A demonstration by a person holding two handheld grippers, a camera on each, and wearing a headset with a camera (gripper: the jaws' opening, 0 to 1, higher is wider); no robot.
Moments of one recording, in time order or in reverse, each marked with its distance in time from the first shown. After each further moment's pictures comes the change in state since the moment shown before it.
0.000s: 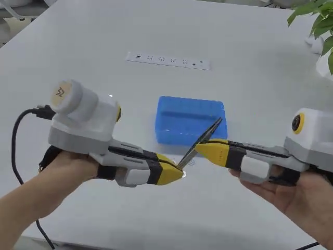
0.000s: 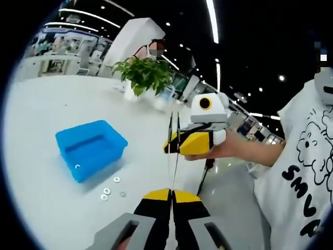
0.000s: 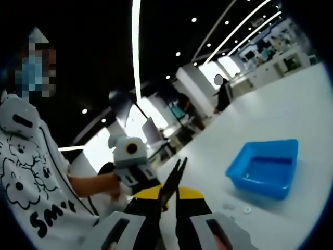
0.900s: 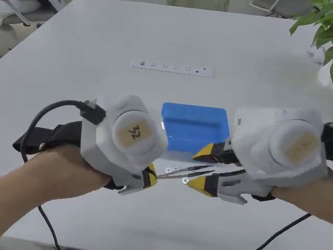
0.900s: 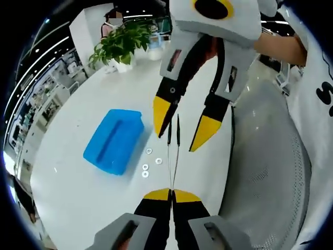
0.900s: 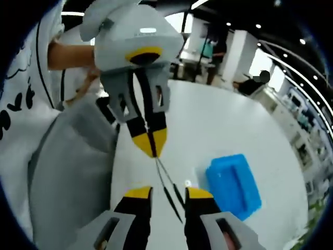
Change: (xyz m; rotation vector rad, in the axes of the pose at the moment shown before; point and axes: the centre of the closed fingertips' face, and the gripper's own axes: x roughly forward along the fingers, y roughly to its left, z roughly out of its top) left arm -0.022 0.029 -0.036 0.439 0.484 0.258; right arm 0.018 -0.024 -0.051 -0.814 0.774 -0.203
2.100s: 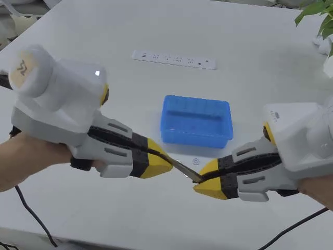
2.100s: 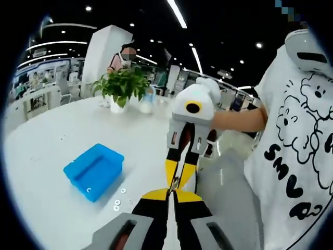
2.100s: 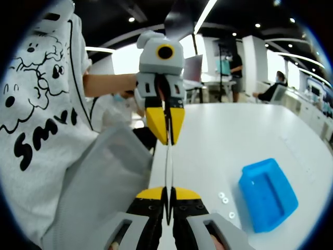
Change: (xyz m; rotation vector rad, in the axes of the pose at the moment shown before) left arm -0.057 -0.018 0.057 -0.279 -0.580 -0.319; right arm -0.030 0.036 0.008 0.157 -0.350 0.319
